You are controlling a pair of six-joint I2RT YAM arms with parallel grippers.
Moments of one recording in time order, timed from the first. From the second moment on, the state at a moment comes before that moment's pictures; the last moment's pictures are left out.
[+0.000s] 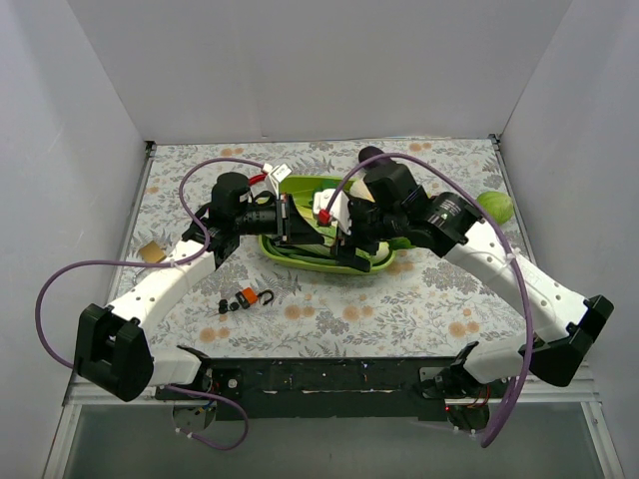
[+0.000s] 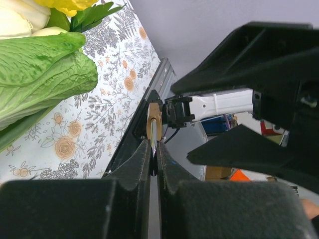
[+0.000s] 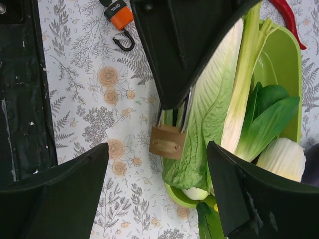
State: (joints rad) left arm -0.45 1.29 0.98 -0.03 0.93 -0.76; right arm 0.84 1.35 1.53 -0.91 -0.39 -0.57
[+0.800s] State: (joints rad) left arm -0.45 1.28 0.96 0.02 0.93 -0.82; right arm 0.93 1.39 1.47 -0.84 -0.16 -0.59
